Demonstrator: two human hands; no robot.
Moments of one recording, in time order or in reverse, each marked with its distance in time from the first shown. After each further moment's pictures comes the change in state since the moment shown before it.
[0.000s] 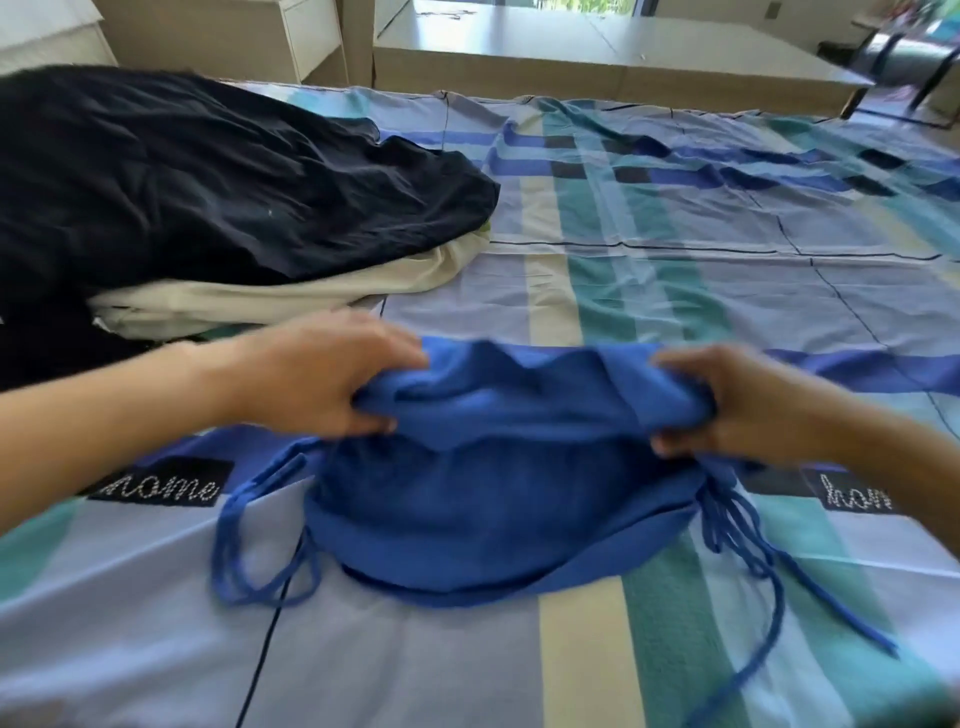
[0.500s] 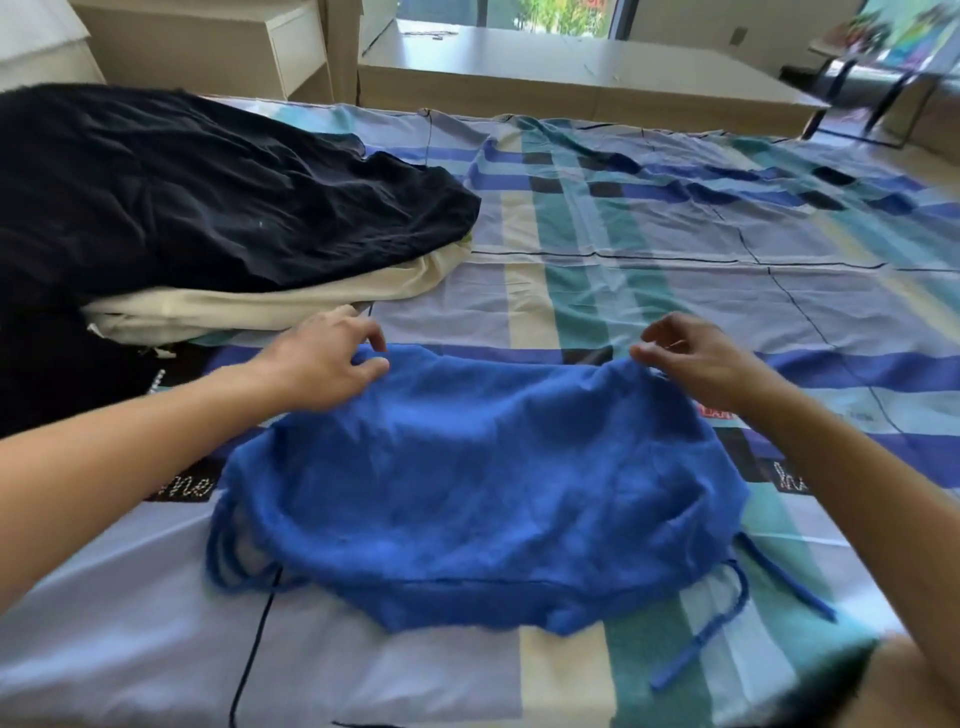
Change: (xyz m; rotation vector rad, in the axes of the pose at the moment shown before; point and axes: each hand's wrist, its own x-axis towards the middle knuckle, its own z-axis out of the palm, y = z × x) left_hand 0.017 -0.028 0.041 -0.133 0.096 -0.638; right_hand 0.029 0.055 0.010 0.264 0.362 0.371
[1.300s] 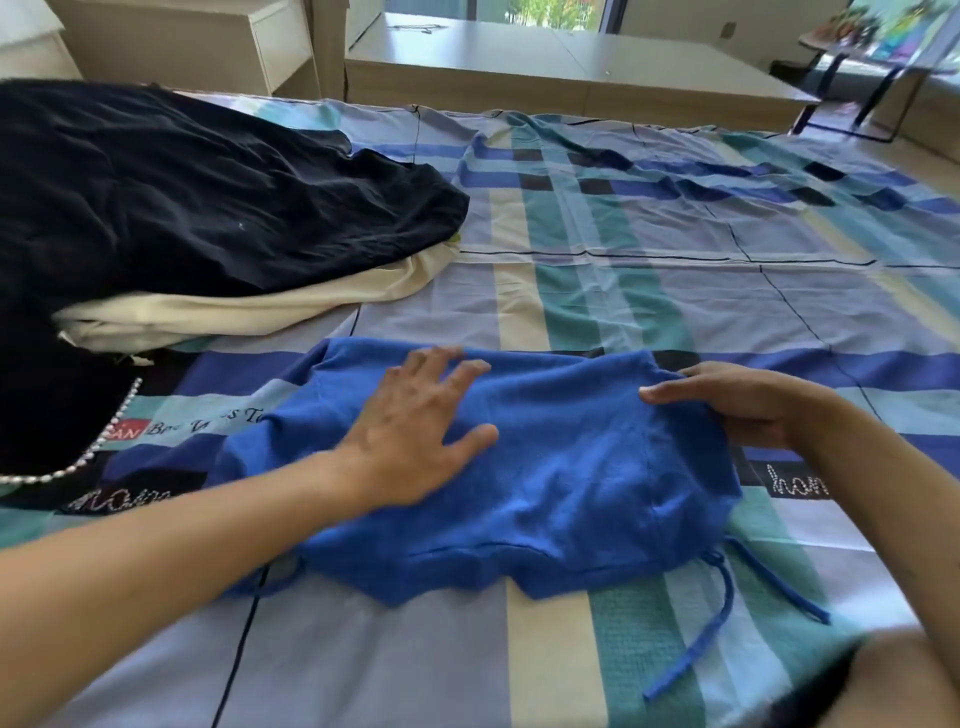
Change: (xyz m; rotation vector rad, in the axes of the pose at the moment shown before) left_hand -0.025 0.084 0.053 -0.050 0.138 0.259; right_hand -0.021 0.014 -0.020 0.447 -0.474 0.442
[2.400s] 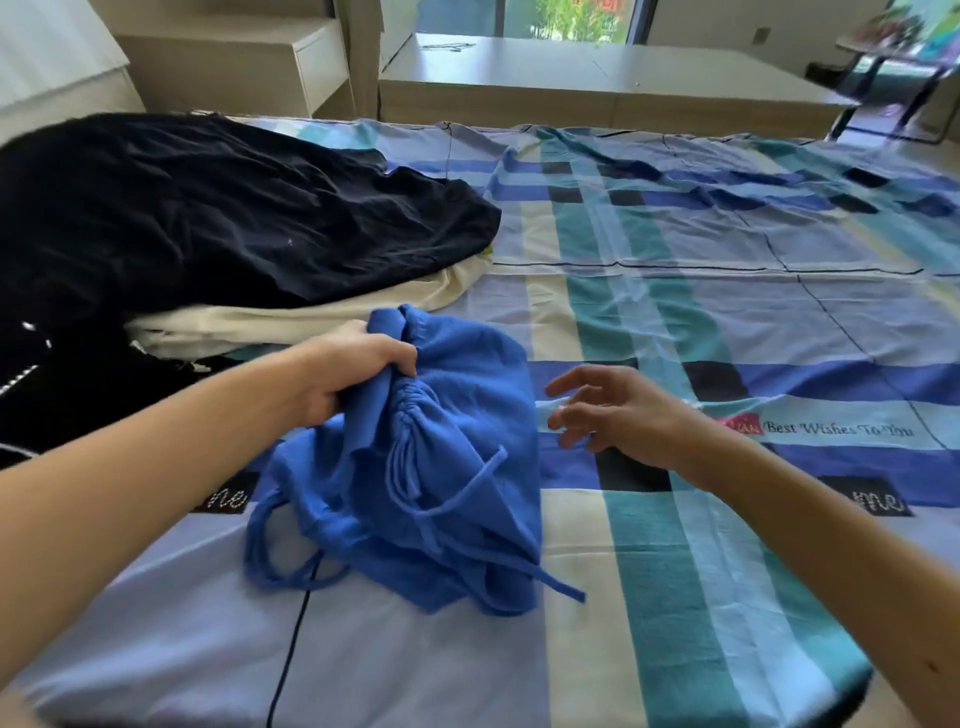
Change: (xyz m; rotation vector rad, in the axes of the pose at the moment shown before) left_hand 0.007 -0.038 -0.085 -0.962 -0.071 -0.805; right_hand -0.007 -0.046 0.121 -0.082 -0.017 -0.371
